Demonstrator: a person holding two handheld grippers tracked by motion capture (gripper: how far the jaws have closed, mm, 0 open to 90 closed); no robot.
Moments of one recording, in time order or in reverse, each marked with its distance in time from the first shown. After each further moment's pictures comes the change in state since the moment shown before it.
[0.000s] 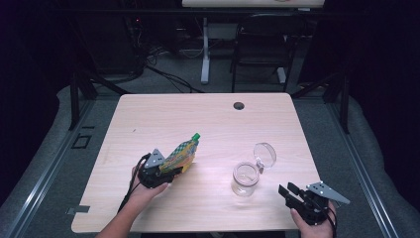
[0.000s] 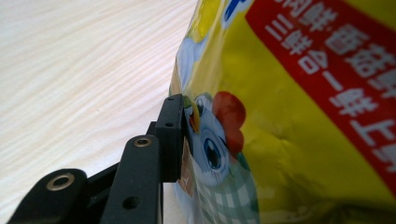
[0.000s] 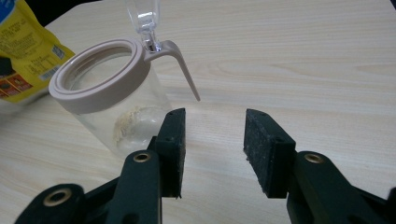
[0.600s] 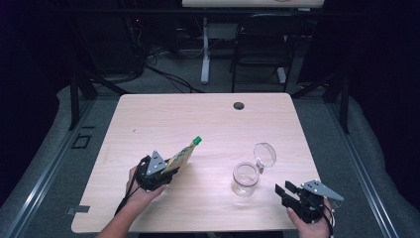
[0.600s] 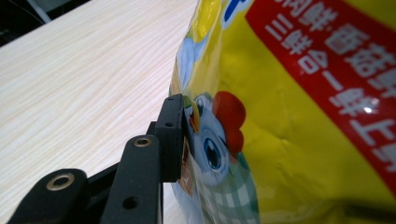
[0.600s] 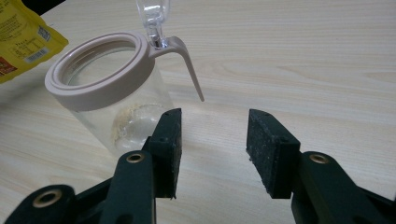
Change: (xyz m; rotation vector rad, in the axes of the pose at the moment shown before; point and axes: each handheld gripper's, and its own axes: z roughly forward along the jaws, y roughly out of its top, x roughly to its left) left arm -0.013 0.002 -0.013 0.000 0.135 0.112; right arm 0.005 0.002 0.009 0.015 0.003 -0.038
